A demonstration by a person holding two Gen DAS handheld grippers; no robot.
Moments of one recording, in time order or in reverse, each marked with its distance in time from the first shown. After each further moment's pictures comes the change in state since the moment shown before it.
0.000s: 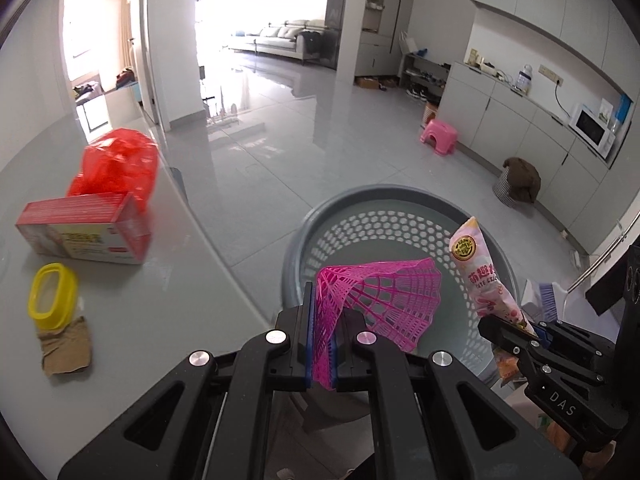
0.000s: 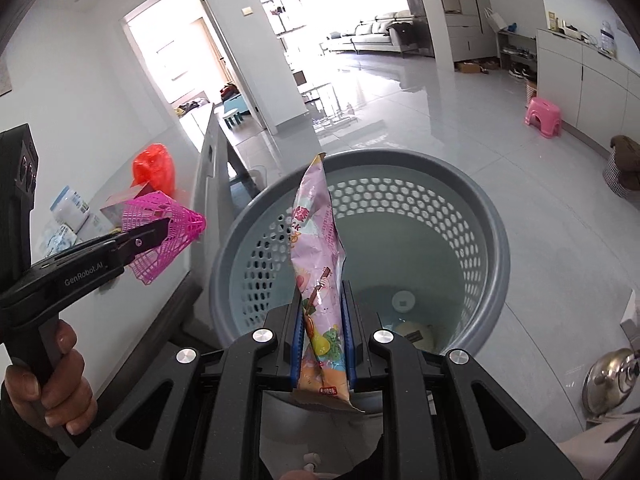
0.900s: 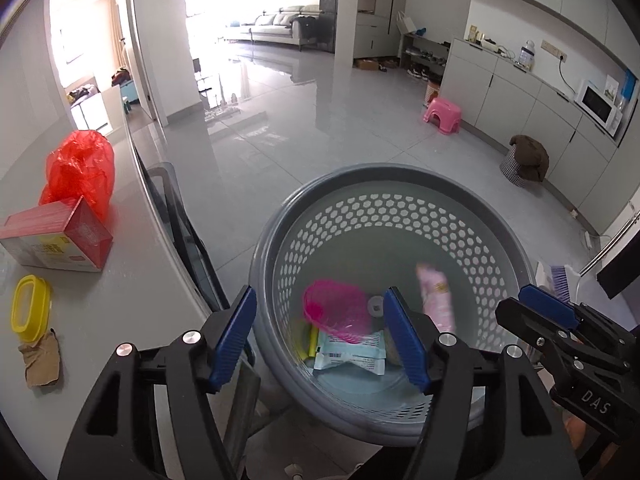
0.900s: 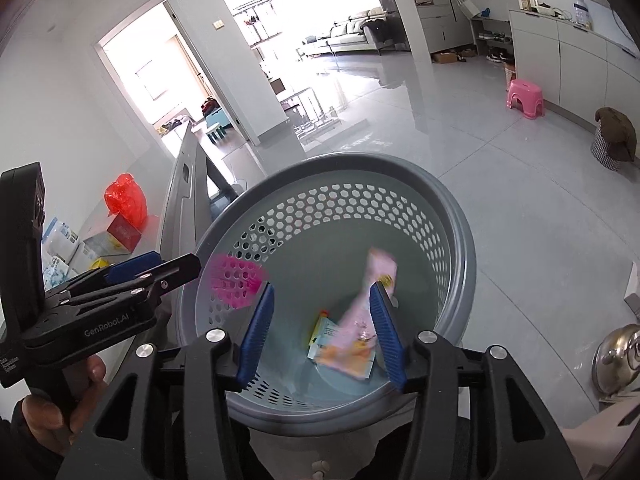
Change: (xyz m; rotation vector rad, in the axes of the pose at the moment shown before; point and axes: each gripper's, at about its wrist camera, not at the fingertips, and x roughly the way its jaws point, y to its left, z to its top) left arm 0.034 -0.021 0.004 0.045 0.047 0.051; right arm 0.006 -0.036 0.004 0.084 -0.031 -0.016
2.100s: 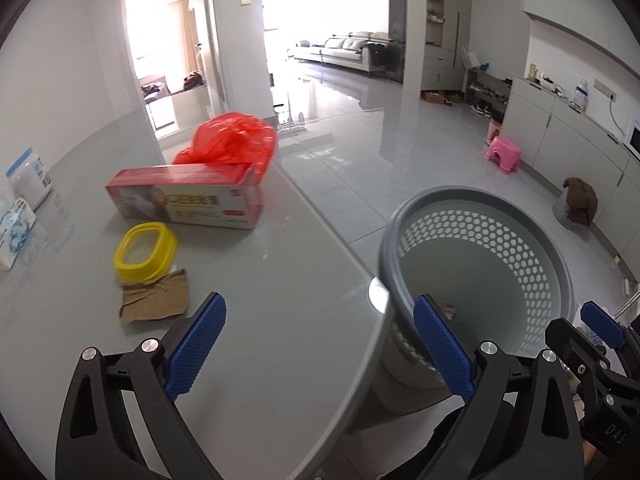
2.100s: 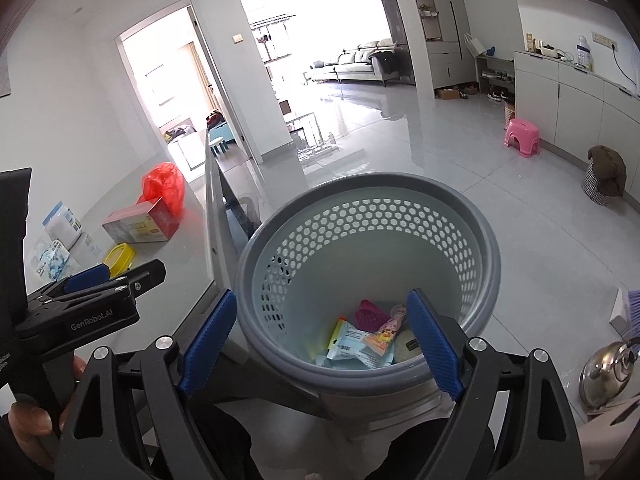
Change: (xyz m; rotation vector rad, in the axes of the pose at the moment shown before) left arm -0.081 0.069 -0.045 -0.150 -0.101 0.217; right arm -0.033 0.073 -0.034 -0.094 -0.102 -0.052
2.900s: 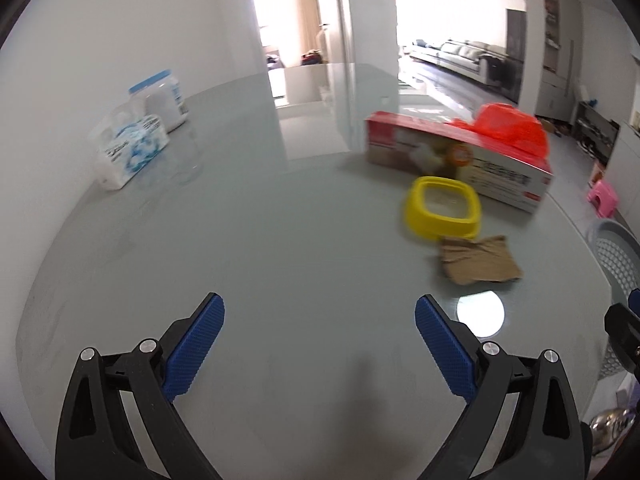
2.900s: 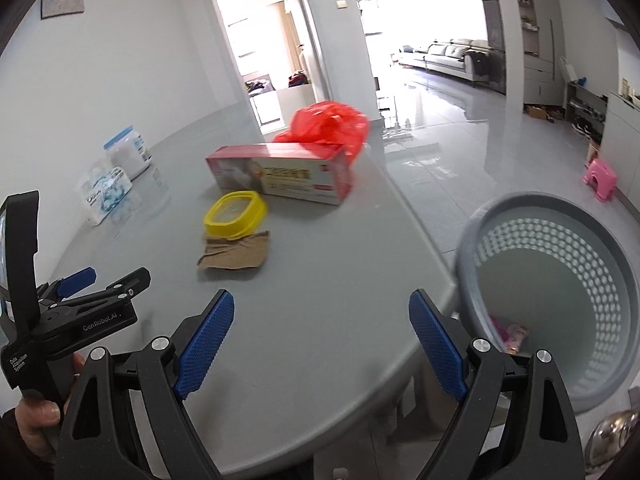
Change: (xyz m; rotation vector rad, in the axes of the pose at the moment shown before) left arm -0.019 0.220 -0.054 -0.246 0.032 0.331; right arm 0.064 0.191 -0.005 -0.244 0.120 0.204
